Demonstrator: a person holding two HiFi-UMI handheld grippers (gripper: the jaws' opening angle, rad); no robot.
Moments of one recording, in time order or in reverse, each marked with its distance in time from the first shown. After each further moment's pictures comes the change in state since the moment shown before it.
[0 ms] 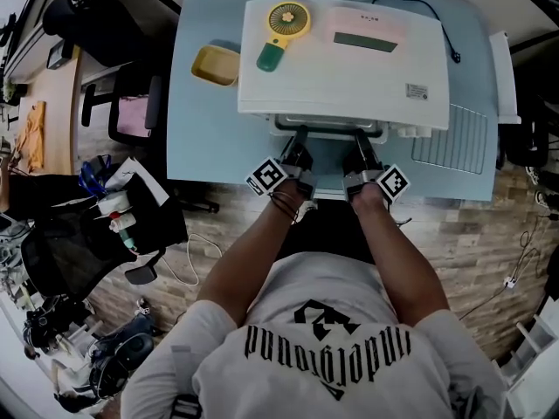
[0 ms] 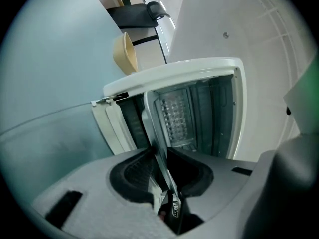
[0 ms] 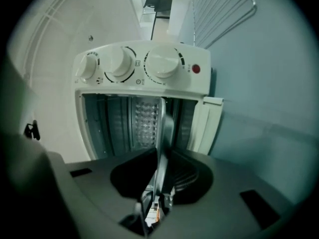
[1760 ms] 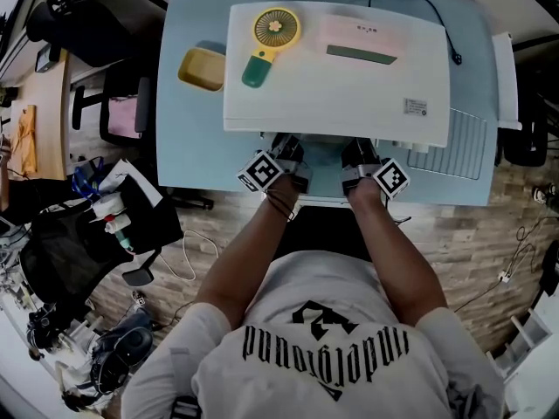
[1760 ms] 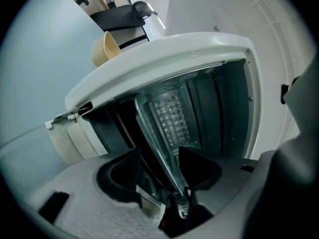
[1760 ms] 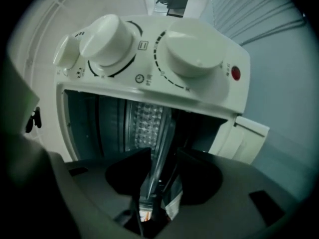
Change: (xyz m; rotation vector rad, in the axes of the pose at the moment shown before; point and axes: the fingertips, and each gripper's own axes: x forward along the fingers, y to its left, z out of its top) left arm 0.042 -0.012 0.025 0.109 -0.018 0.012; right arm 0.039 0.012 0.030 -0.137 0.007 -0.011
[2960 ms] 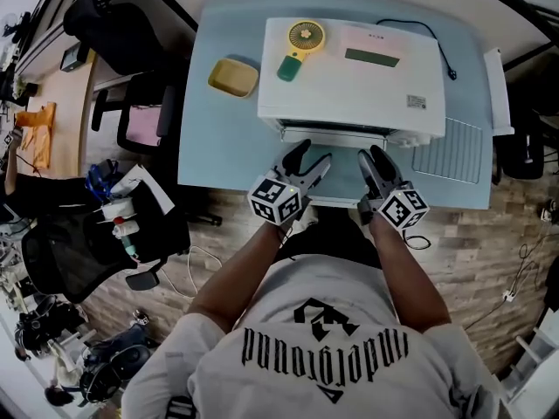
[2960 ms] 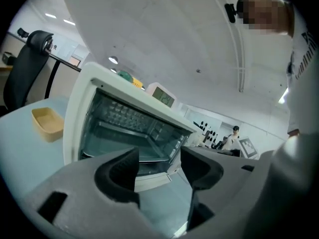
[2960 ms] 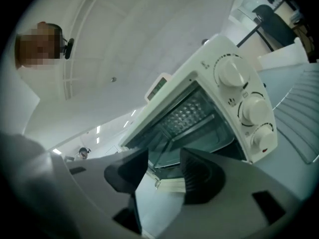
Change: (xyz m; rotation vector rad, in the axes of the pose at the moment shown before) left arm -0.079 -0.114 -0.023 0.794 0.311 -0.142; right arm -0.069 0.120 -0.032 -0.631 0.187 0.071
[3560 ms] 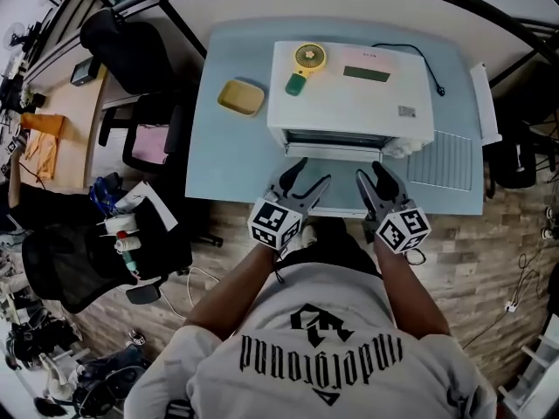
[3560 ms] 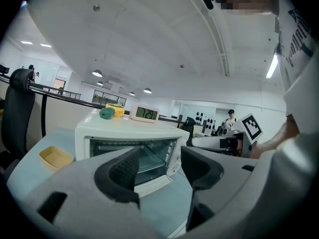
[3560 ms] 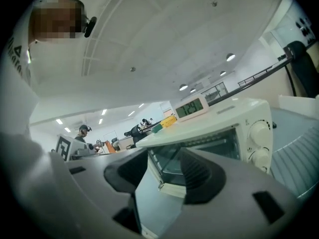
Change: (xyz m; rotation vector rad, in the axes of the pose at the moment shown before) left arm -0.051 -0.050 0.048 0.258 -0.007 -0.004; right arm -0.034 0.081 0.034 -0.293 0.008 0.012
